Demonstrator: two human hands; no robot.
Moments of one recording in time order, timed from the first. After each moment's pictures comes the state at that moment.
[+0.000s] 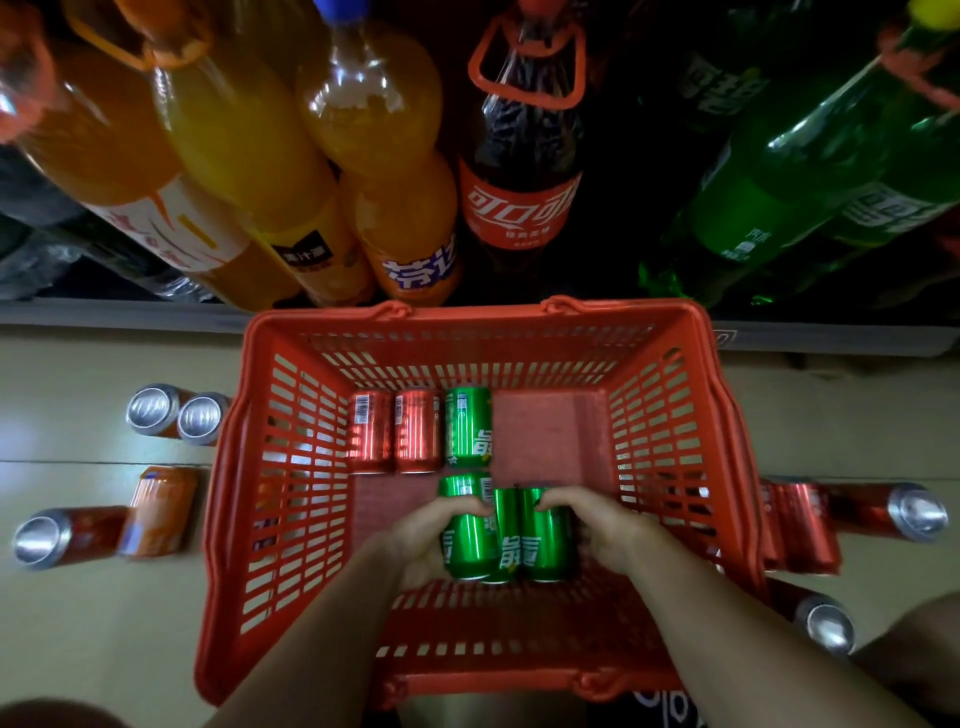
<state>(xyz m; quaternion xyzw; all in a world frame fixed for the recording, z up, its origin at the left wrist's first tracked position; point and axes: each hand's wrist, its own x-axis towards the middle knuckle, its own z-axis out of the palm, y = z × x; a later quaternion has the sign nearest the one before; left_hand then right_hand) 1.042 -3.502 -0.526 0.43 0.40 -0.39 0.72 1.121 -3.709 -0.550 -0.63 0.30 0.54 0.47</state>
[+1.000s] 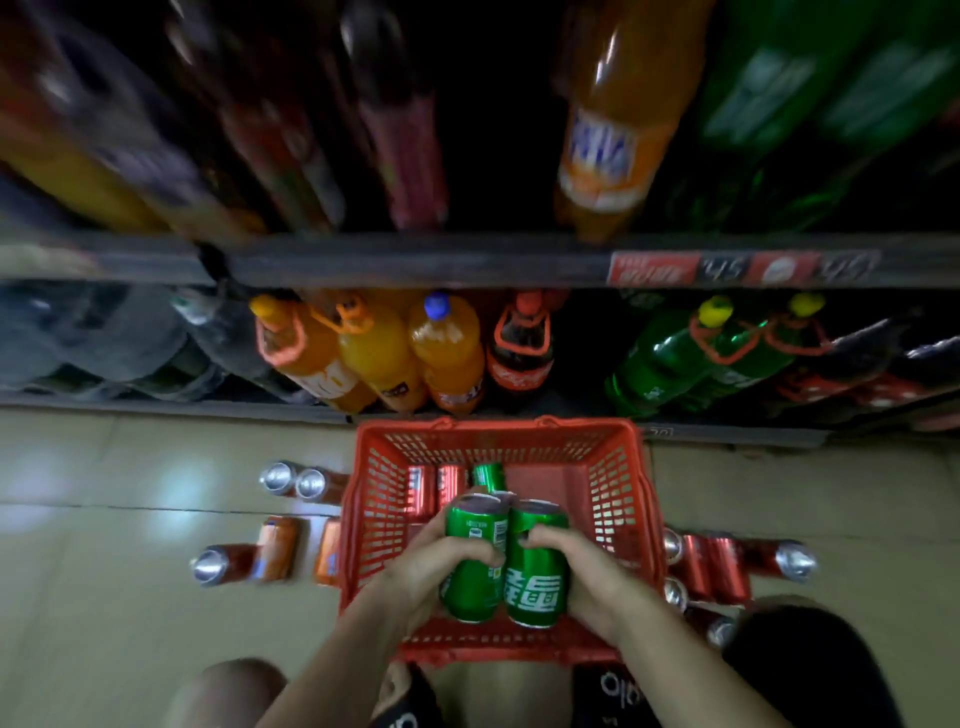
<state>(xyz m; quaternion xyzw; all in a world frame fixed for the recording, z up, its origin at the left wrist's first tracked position) 1.053 -3.484 -0.260 0.51 0.37 -0.29 0.73 1.113 -3.671 -0.262 -0.52 0.22 0.53 0.63</state>
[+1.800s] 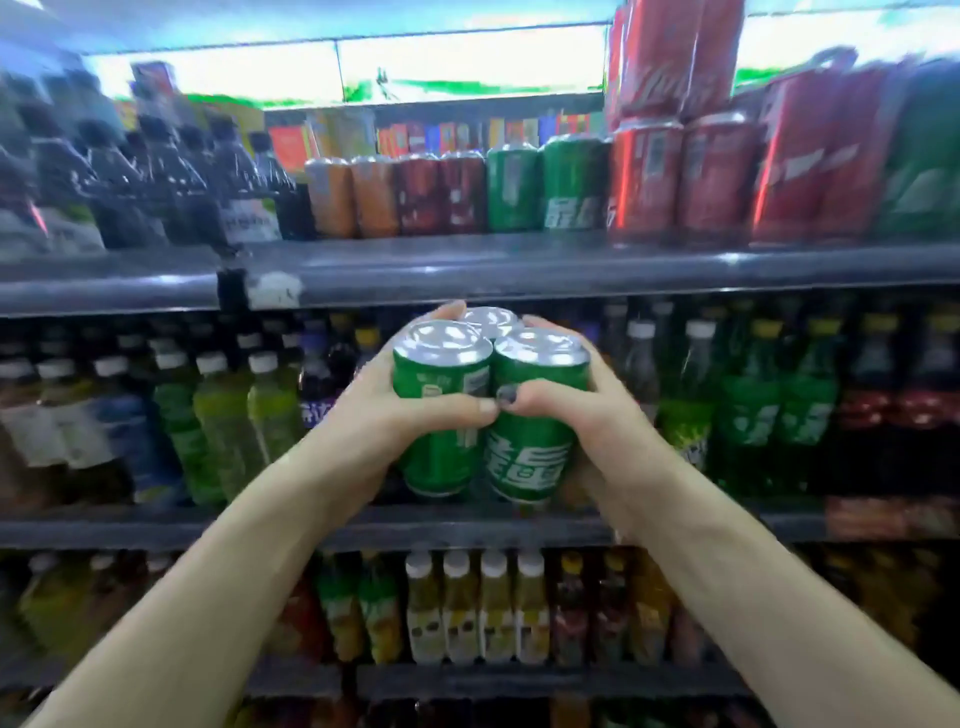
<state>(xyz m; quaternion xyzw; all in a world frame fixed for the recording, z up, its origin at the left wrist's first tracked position) 1.120 -3.411 0.718 0.74 -0.09 0.14 0.65 1.188 -3.593 0.702 -0.60 -0.29 0.11 0.74</state>
